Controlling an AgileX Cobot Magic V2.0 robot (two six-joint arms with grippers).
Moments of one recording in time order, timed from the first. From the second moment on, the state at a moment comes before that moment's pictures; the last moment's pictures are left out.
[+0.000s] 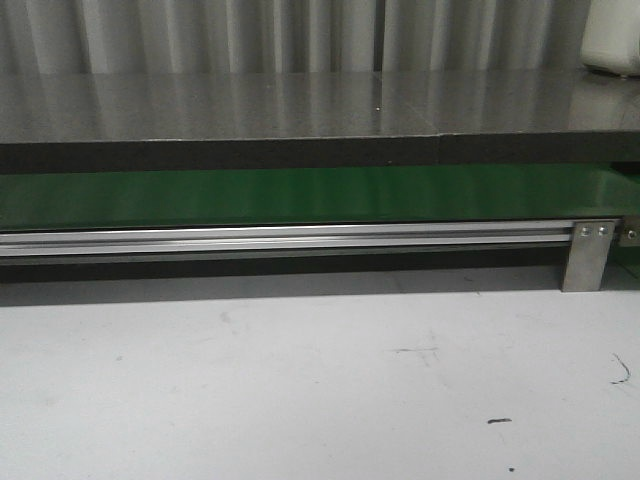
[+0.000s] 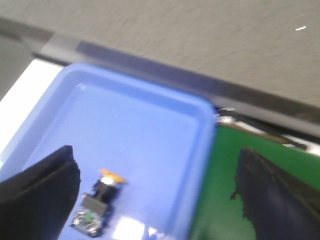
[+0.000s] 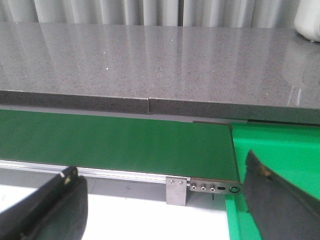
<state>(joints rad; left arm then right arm) 0.44 1.51 -1.25 -0.01 0.52 0.05 0.07 0.30 -0.49 0.23 0.40 -0.16</state>
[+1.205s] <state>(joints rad) 0.64 2.14 -1.58 -0.10 0.84 0.47 0.07 0.30 -0.49 0.23 0.40 -0.16</state>
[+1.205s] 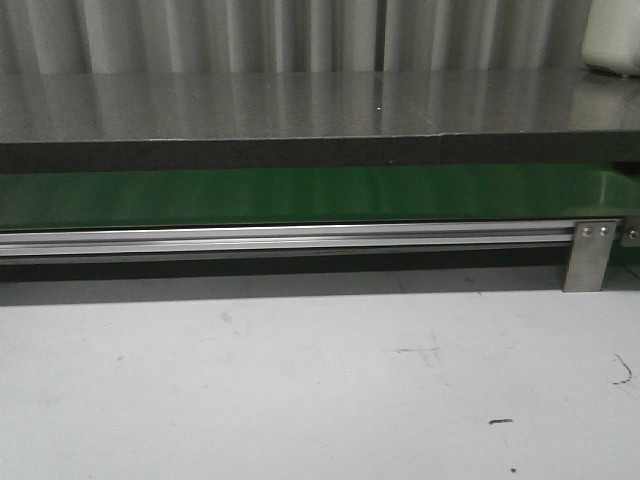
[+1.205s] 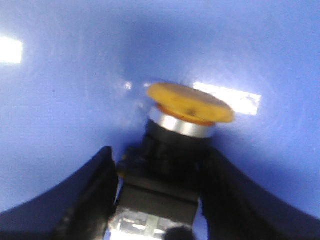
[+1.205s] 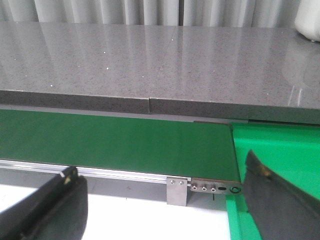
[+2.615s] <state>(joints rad) 0.22 1.97 -1.62 -0.15 1.00 0.23 0.07 0.30 -0.49 0.23 0.40 -0.16</state>
